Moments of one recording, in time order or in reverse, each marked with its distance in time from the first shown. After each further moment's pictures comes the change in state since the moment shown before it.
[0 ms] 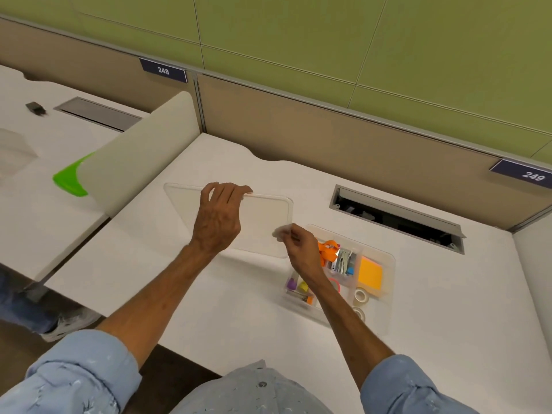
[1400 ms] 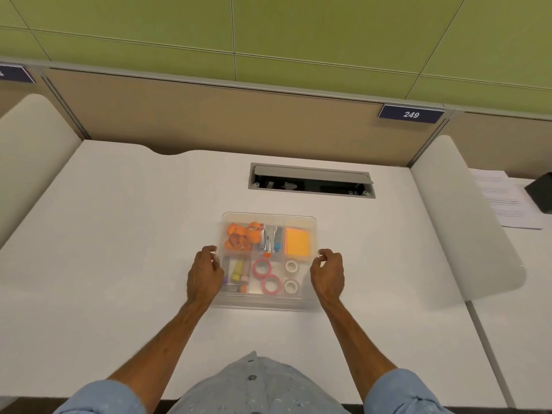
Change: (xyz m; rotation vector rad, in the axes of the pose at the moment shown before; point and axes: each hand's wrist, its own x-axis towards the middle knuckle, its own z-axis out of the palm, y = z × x) left_hand -0.101 0.141 0.145 -0.436 -0.604 -0.726; right_hand -0.109 0.129 -0.187 -0.461 0.593 0.593
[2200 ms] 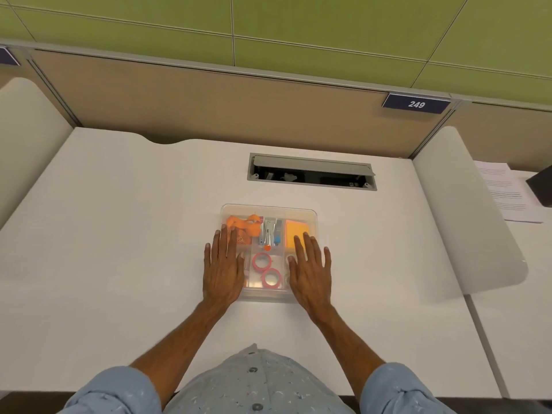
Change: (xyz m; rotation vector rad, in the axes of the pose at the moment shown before) left_hand -0.016 0.007 0.038 0.317 0.054 0.468; right_hand -0.026 0.013 0.028 -0.471 0.014 -0.644
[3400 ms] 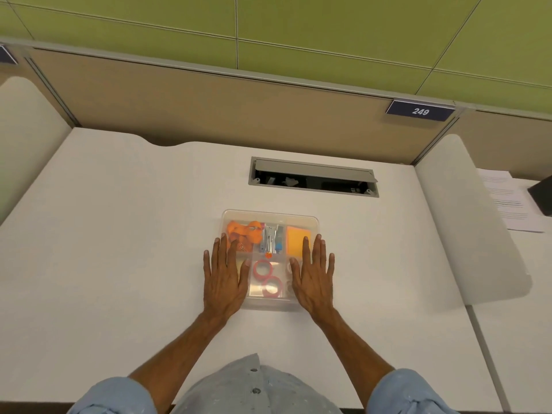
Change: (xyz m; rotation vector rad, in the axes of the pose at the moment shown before) left_hand -0.001 0.004 0.004 -0.032 0.068 -0.039; right_hand 0.018 0.001 0.000 0.038 -0.162 0.117
